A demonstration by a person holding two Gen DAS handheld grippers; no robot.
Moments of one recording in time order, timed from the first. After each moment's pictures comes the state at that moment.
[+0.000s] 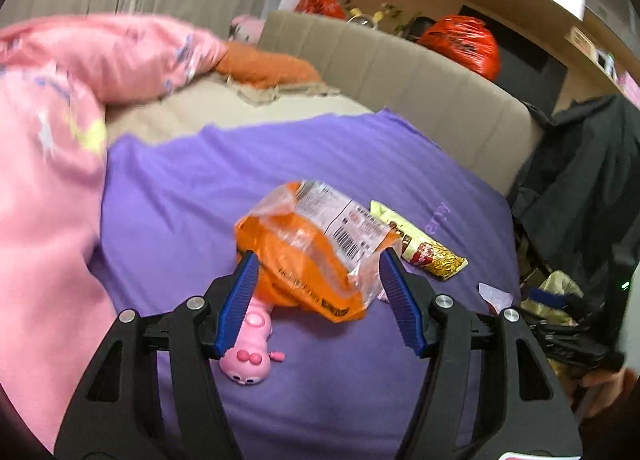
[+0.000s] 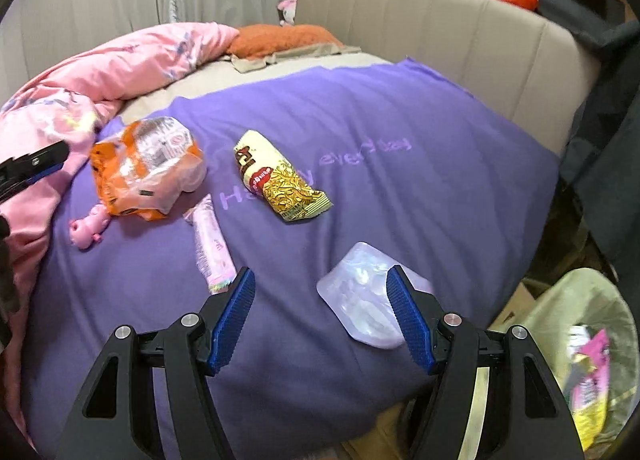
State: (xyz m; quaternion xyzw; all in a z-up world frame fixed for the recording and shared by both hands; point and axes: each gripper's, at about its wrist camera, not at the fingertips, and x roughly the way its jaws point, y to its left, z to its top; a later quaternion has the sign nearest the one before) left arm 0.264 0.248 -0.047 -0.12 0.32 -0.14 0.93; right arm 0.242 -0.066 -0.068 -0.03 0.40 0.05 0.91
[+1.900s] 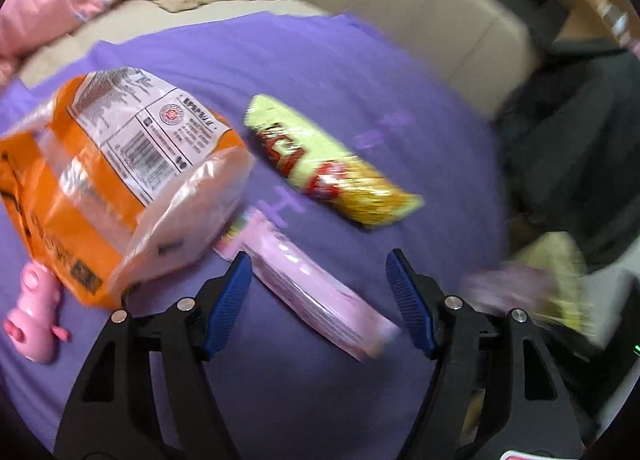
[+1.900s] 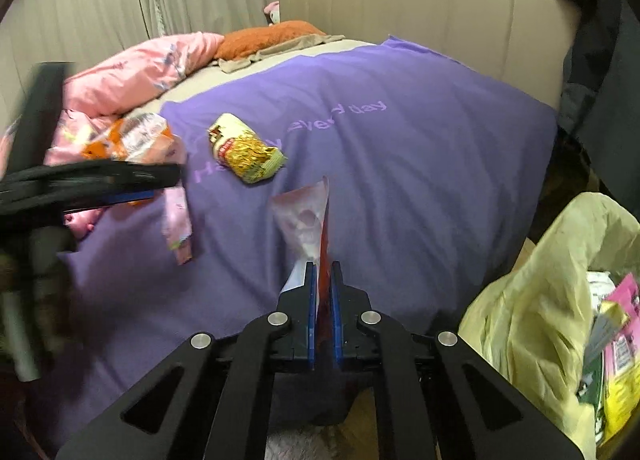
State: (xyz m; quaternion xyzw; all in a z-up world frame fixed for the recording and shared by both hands) left arm 0.318 0.080 -0.104 -0.07 0.46 -0.16 0.87; right arm 0.216 -0.120 -0.100 0.03 0.40 0.06 0.91
